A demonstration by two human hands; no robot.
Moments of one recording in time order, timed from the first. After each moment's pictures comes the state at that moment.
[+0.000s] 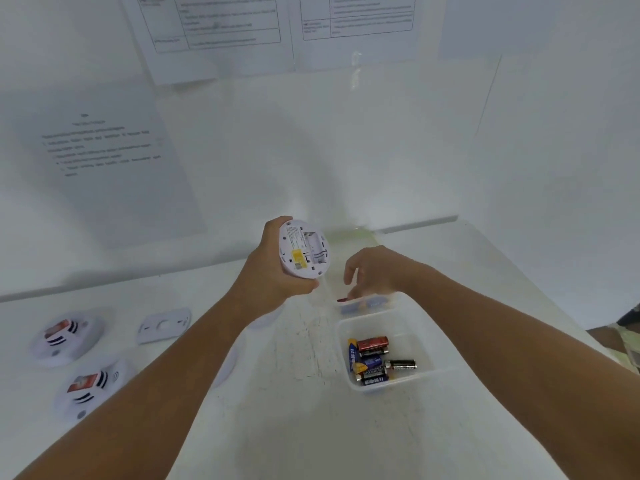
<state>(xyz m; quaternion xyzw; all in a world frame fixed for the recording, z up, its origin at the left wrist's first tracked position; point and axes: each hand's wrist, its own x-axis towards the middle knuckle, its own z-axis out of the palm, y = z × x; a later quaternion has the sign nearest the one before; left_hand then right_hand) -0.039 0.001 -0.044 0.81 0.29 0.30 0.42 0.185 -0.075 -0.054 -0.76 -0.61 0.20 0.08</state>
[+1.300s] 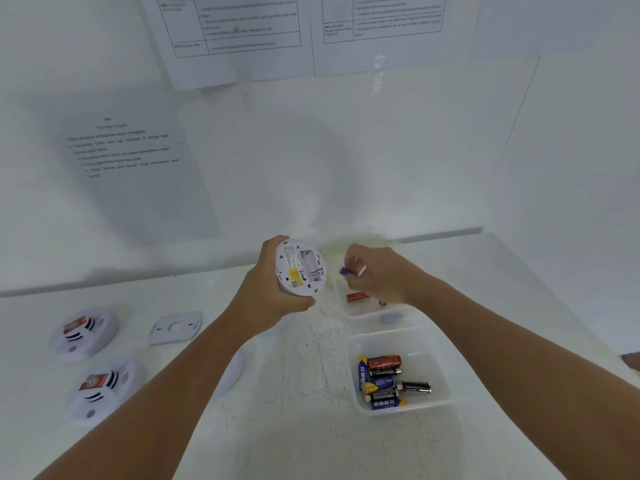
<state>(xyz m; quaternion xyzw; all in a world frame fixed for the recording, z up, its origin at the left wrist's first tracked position) -0.054 0.018 -0.065 0.80 0.34 0.29 0.39 0.187 -0.060 -0.059 -0.70 -0.64 0.21 0.23</state>
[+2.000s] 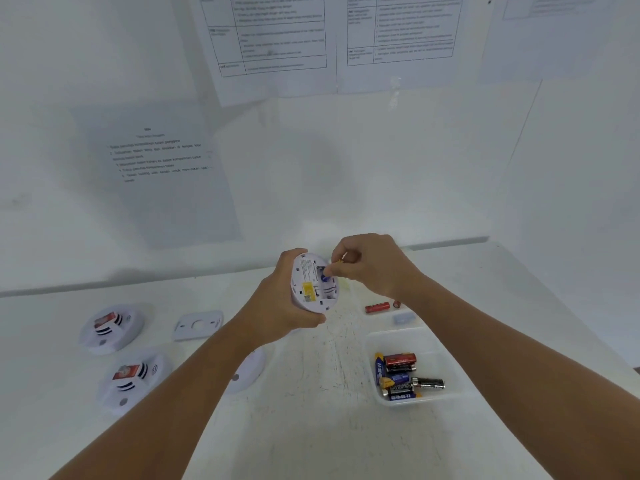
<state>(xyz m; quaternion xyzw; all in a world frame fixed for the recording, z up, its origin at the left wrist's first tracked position) -0.082 0.005 -0.058 0.83 0.31 0.25 0.38 0.131 -0.062 -0.016 -0.66 -0.63 0.19 0.36</state>
